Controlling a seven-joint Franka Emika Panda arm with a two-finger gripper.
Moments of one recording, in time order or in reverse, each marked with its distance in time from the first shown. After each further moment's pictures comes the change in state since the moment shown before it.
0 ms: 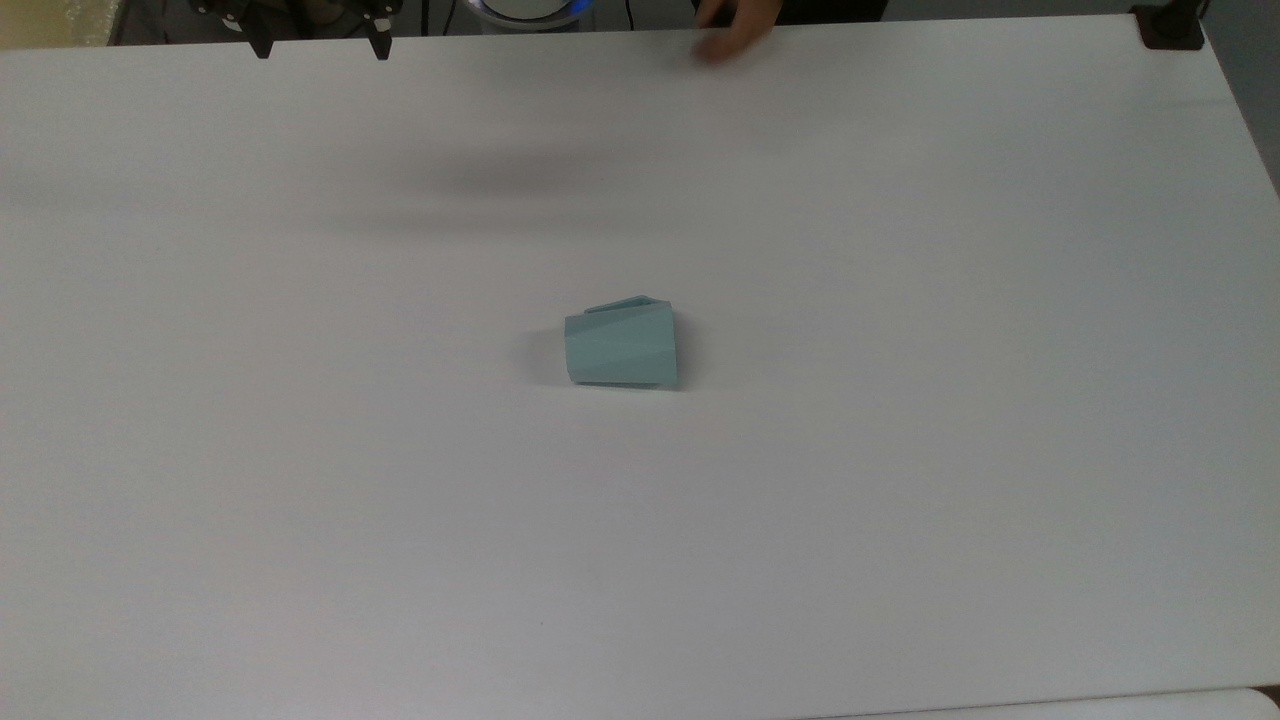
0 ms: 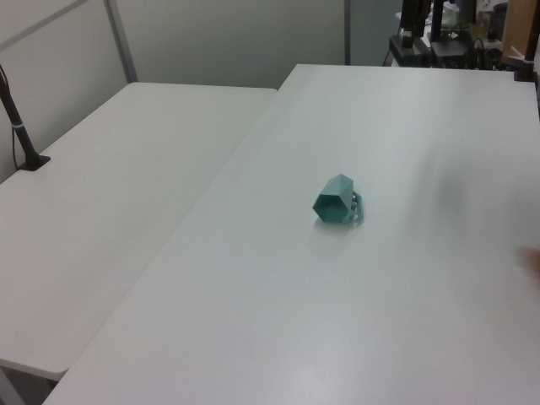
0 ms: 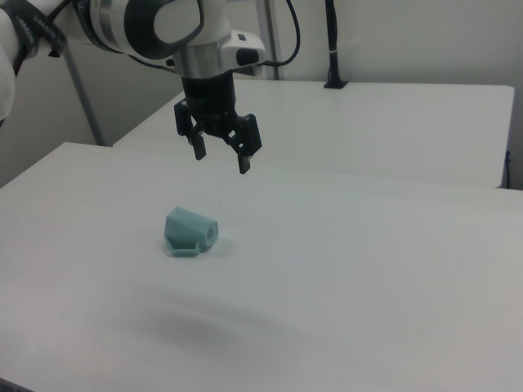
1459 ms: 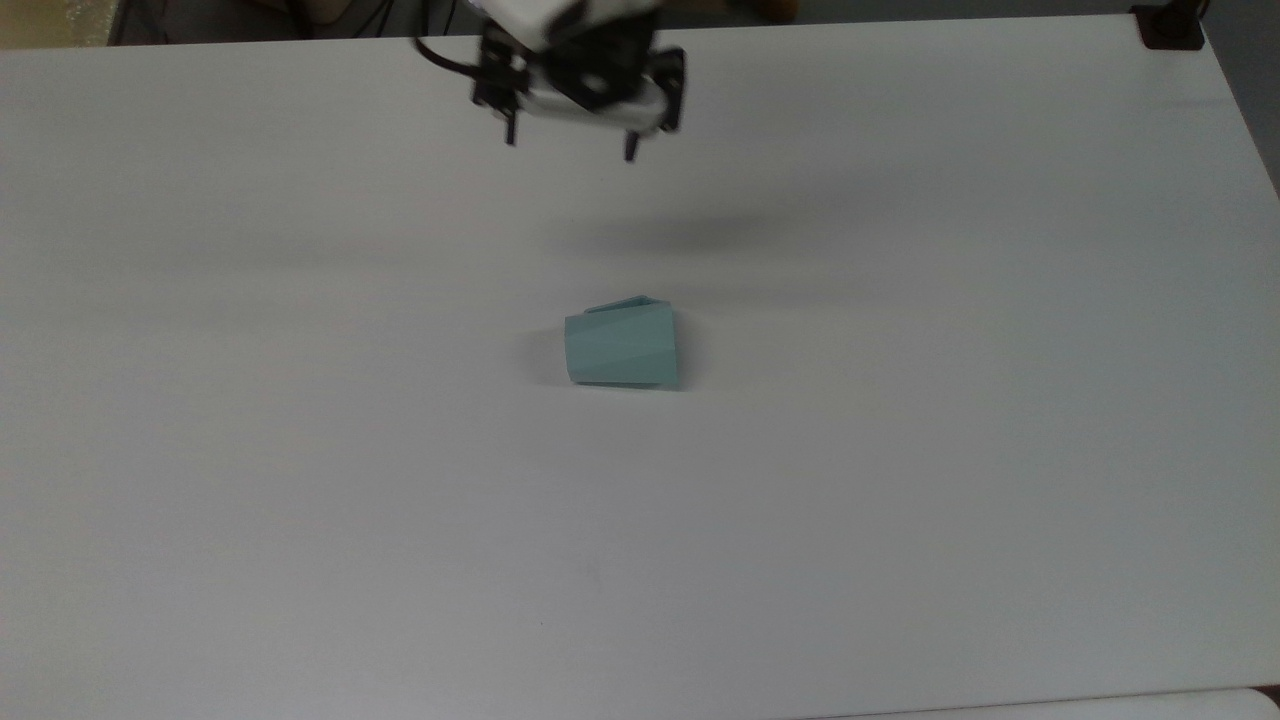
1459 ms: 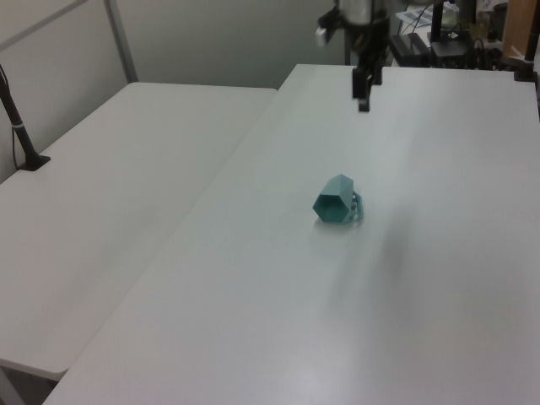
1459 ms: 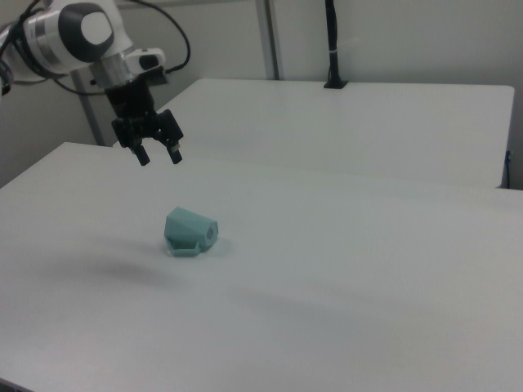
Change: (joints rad) arm 0.396 0.253 0.013 0.170 -0.213 -0.011 0.367
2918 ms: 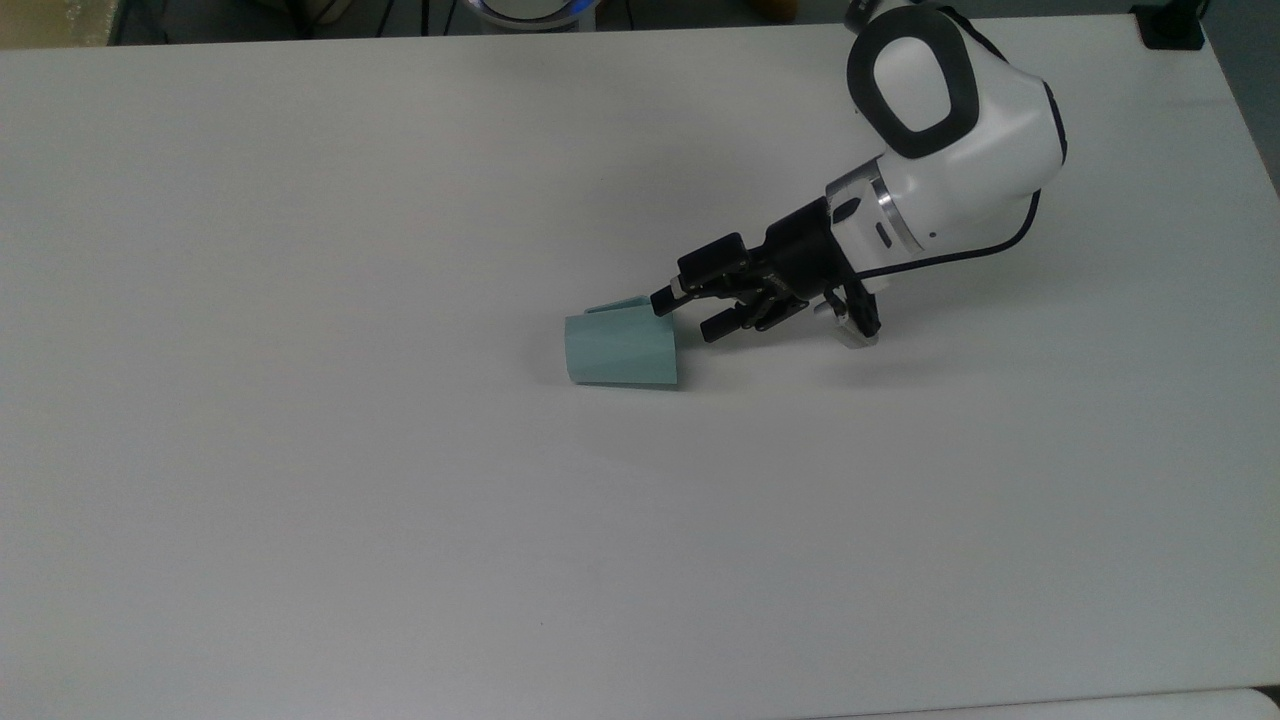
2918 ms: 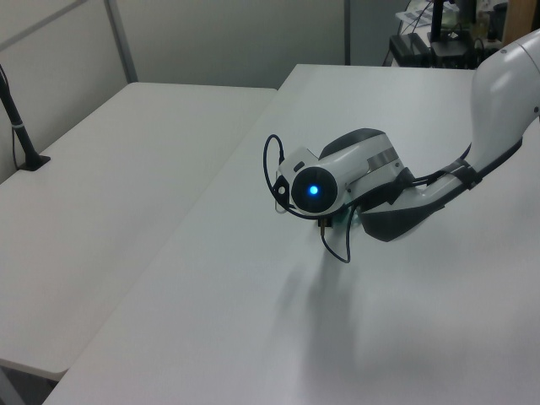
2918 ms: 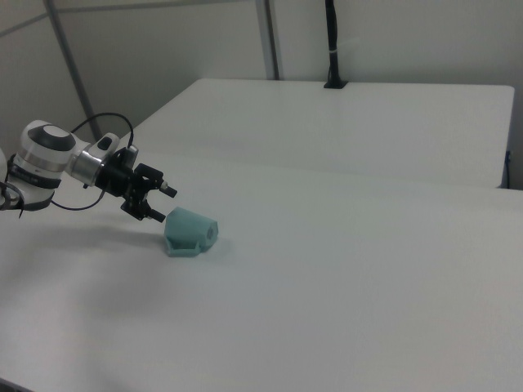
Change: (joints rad) arm 0.318 0.536 -0.068 0.145 -0.530 0.053 0.256
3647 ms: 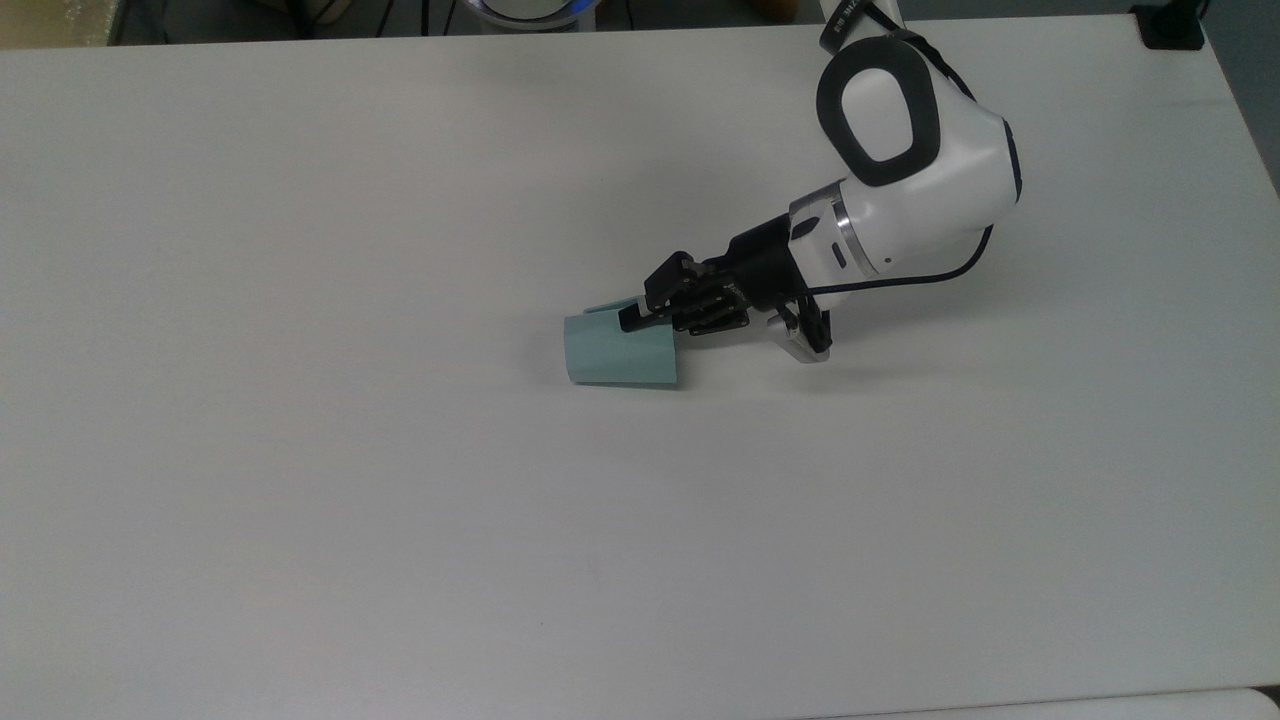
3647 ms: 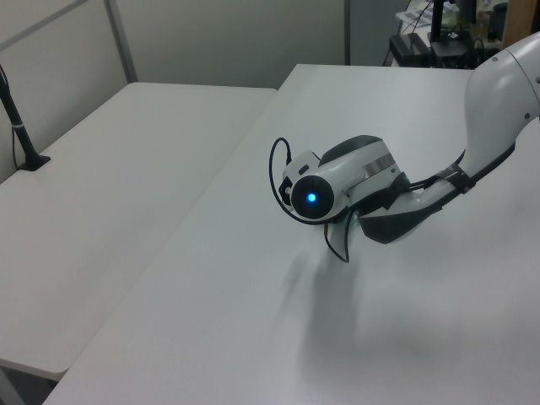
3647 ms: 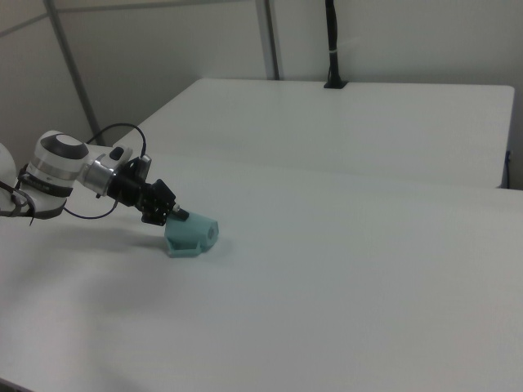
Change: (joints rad) arm -0.007 0.014 -0.025 -0.046 -0.003 -0.011 0.049
